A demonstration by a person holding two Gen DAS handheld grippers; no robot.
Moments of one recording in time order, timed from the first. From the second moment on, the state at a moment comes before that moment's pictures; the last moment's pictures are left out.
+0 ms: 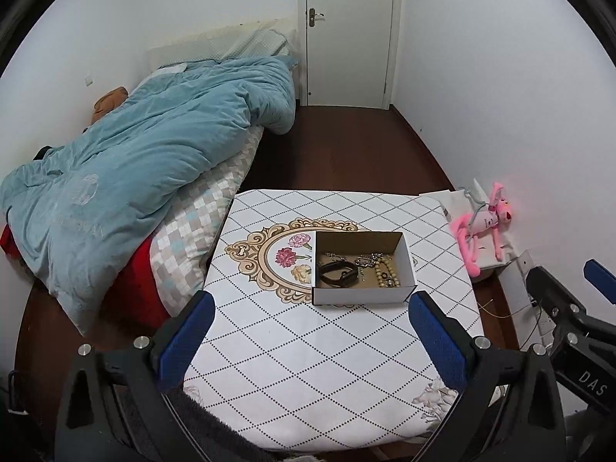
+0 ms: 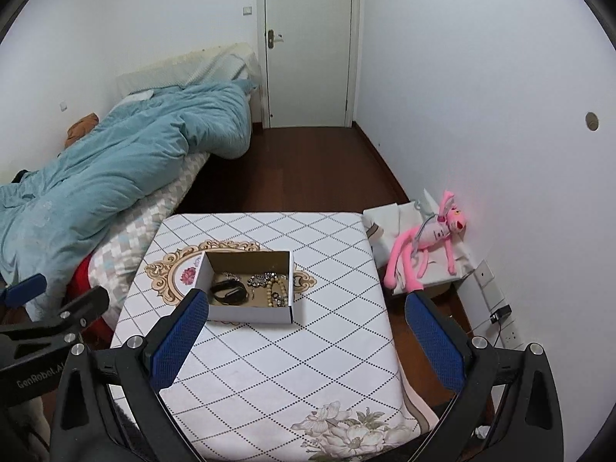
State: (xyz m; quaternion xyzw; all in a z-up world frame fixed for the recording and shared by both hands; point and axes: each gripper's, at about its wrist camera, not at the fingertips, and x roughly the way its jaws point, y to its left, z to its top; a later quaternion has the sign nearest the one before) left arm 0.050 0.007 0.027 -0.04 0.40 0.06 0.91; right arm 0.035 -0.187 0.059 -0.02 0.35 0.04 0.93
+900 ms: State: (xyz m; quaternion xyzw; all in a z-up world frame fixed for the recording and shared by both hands) left arm 0.095 0.014 0.005 -0.05 0.45 0.08 0.89; right arm 0.084 -0.177 0.043 -0.04 0.40 0.03 0.92
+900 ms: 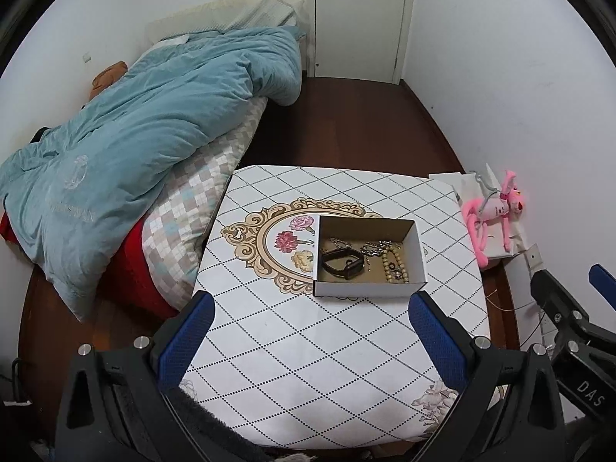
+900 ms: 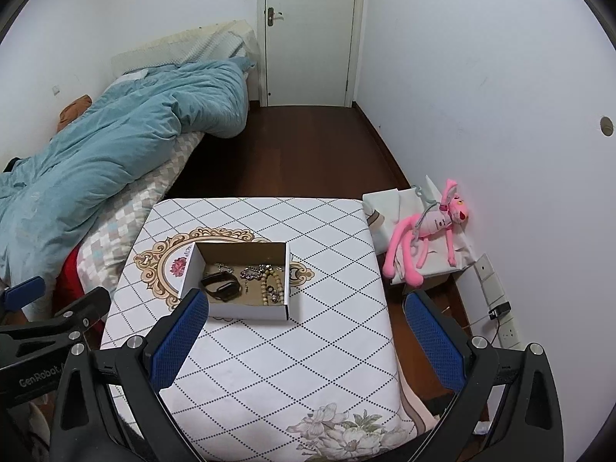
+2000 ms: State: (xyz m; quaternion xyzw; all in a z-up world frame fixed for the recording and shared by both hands) left arm 0.106 0.023 -0.009 -0.05 0.47 0.08 0.88; right arm 0.109 -0.166 0.021 -0.05 0.44 0.03 0.90
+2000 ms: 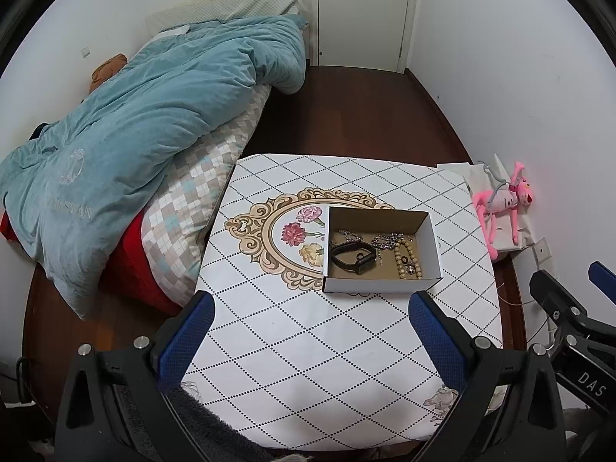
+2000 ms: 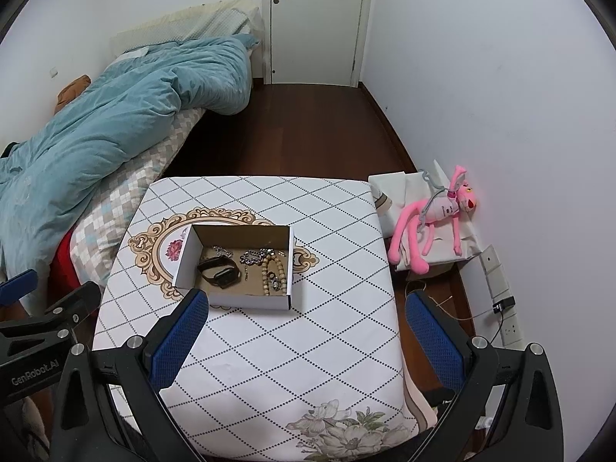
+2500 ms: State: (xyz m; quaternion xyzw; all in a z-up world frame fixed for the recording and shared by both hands) left arm 0.106 0.024 -0.012 -0.04 0.47 0.08 0.88; right arm 0.109 -0.166 0.017 -0.06 0.44 0.03 0.89
